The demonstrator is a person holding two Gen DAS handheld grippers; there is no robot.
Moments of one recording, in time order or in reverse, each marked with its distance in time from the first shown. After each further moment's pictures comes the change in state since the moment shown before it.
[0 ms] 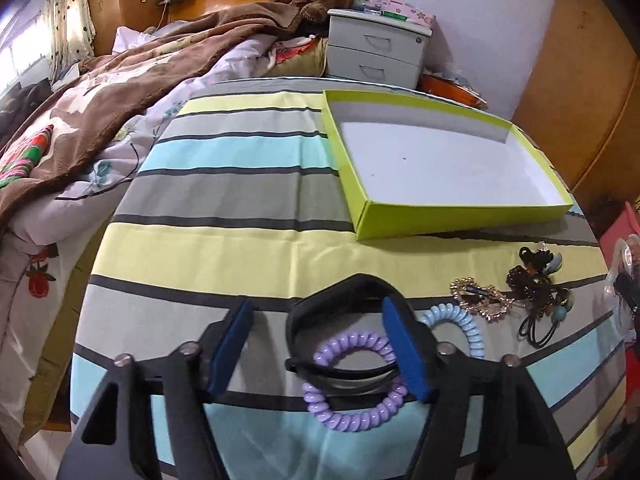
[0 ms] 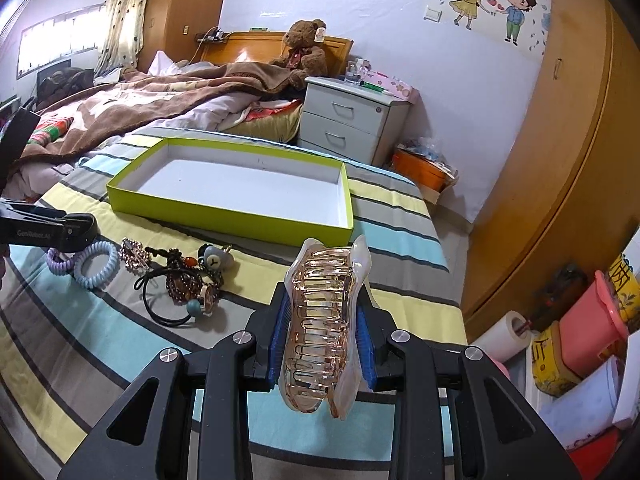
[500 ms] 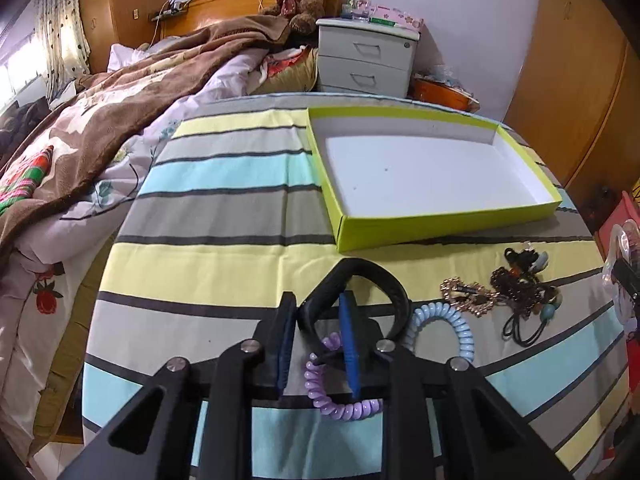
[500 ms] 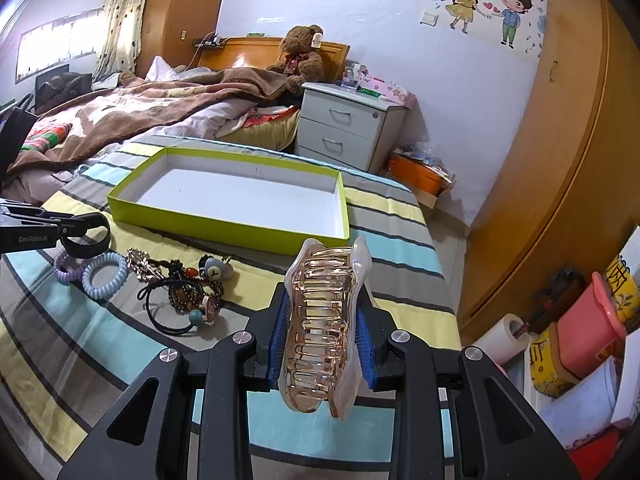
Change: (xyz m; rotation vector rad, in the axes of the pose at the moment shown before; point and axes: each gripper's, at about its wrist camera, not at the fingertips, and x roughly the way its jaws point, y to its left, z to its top) left arm -0.018 -0.013 0.003 0.047 -0.041 0.013; right arm -0.009 -0.003 0.007 0.012 -0.022 -0.009
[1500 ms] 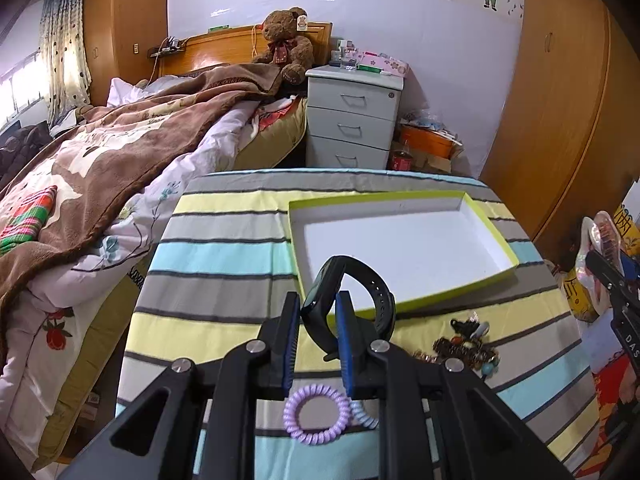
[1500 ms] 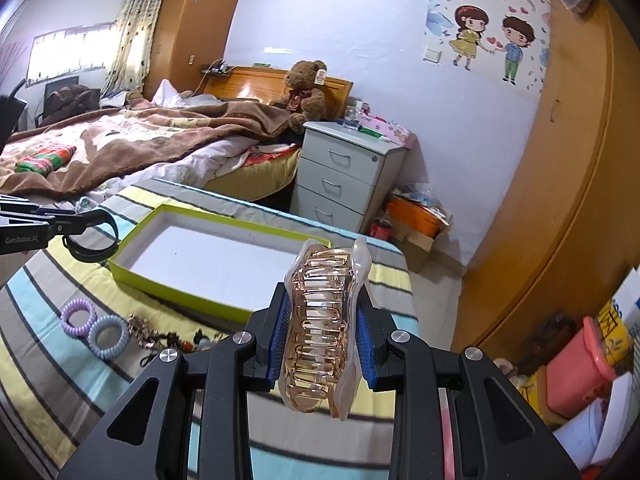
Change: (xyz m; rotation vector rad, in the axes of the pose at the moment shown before) left arm -0.051 -0.009 0.048 0.001 -0.145 -0.037; right arm -0.005 -0.007 0.062 -0.056 -0.105 0.004
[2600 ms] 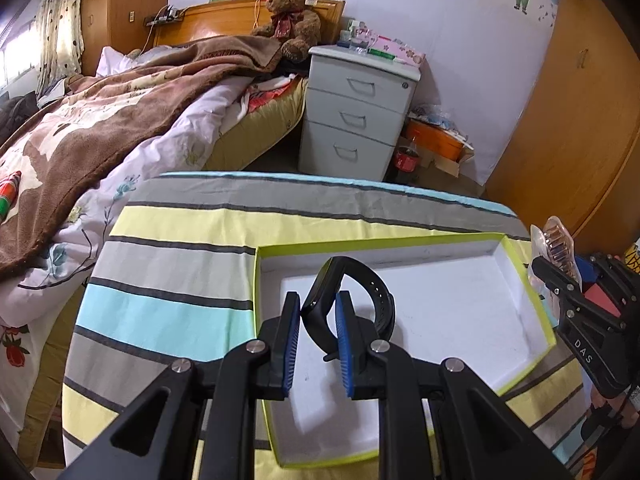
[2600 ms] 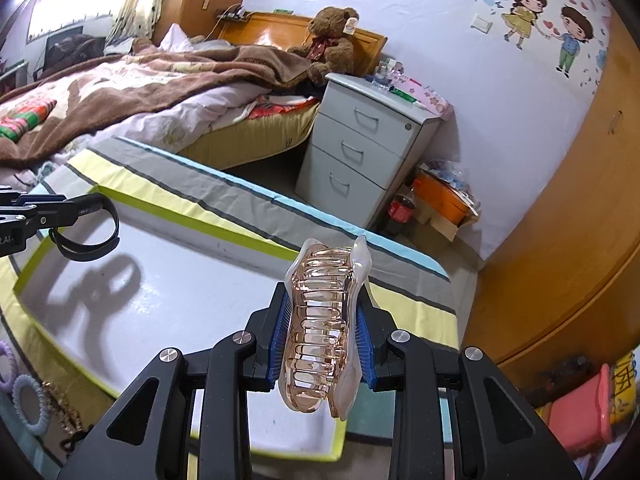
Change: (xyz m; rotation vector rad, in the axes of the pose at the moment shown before) left arm 0.112 -0.005 0.055 -0.080 0.075 -0.037; right arm 0.161 0.010 0.041 -0.106 0.179 0.027
